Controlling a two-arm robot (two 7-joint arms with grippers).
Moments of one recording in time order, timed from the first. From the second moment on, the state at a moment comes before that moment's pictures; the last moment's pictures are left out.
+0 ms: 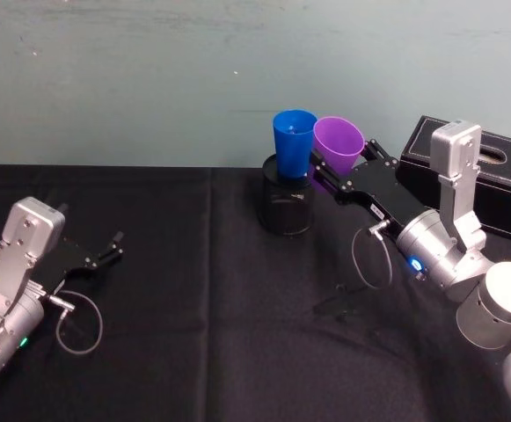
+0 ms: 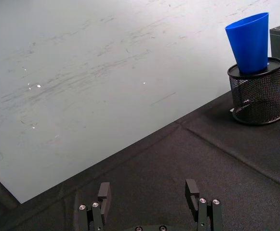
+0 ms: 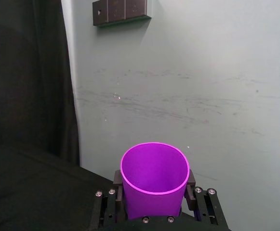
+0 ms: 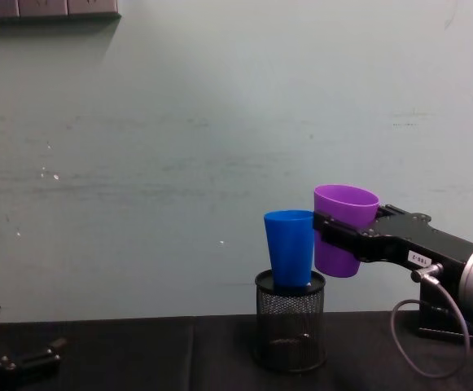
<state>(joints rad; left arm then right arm) -0.20 0.60 0.45 -1.41 -0.25 -0.12 0.03 0.45 0.19 -0.27 -1.13 0.27 -0.26 0.43</state>
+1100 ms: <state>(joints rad) -0.20 0.60 0.45 -1.41 -0.25 -0.12 0.03 0.45 0.19 -0.27 -1.13 0.27 -0.26 0.43</state>
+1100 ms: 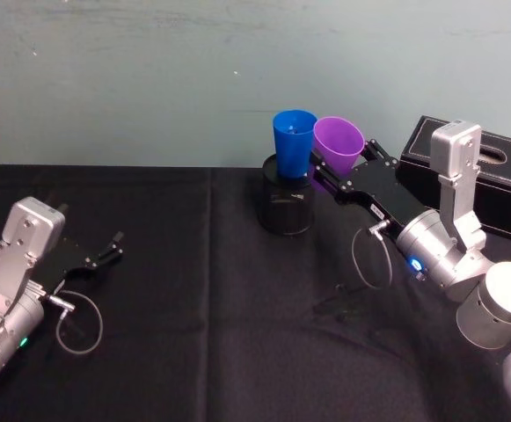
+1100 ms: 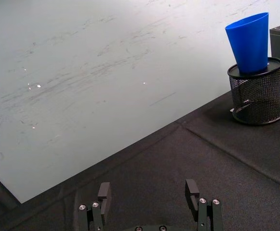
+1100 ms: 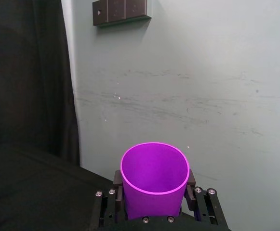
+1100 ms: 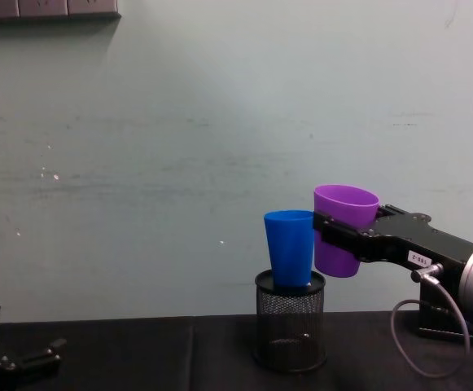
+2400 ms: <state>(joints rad) -0.20 0.60 0.45 -1.41 -0.25 -0.12 0.03 0.39 0.22 -0.28 -1.24 0.36 -0.19 0.47</state>
